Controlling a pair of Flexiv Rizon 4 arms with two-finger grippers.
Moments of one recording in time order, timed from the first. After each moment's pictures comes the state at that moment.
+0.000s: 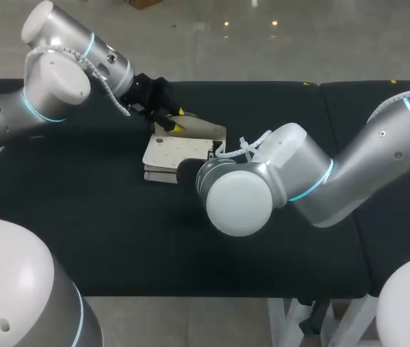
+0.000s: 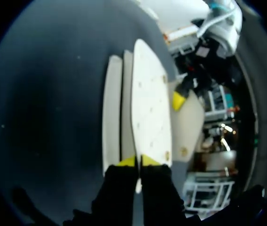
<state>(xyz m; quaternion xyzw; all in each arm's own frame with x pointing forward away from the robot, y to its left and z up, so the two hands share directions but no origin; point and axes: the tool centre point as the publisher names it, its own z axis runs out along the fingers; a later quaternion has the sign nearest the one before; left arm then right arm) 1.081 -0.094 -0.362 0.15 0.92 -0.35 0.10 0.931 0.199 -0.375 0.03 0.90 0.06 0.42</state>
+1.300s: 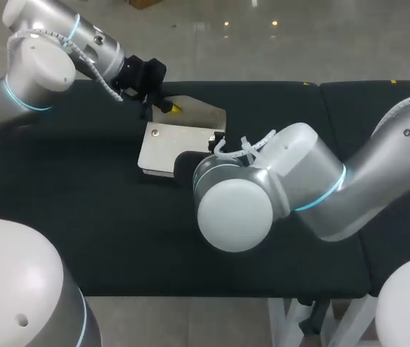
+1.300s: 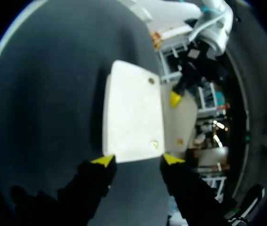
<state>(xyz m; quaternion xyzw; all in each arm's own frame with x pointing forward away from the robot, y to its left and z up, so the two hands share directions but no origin) 1.065 -0.091 -0.297 0.14 0.91 -0.37 0.11 0.892 0.196 -0.302 0.05 0.89 0.05 0.45</state>
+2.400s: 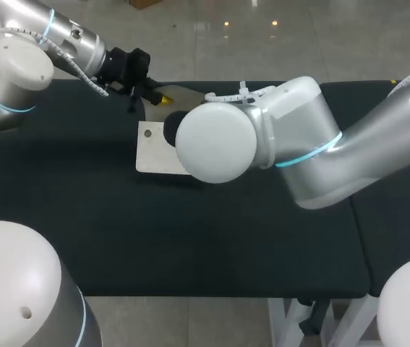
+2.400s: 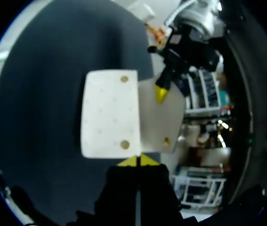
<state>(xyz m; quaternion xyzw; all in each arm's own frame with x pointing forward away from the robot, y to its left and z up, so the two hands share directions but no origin) 1.050 -0.072 -0.258 0.12 0.90 -0.41 0.12 0.920 0.205 -0.231 0.04 0.90 0.03 0.43</state>
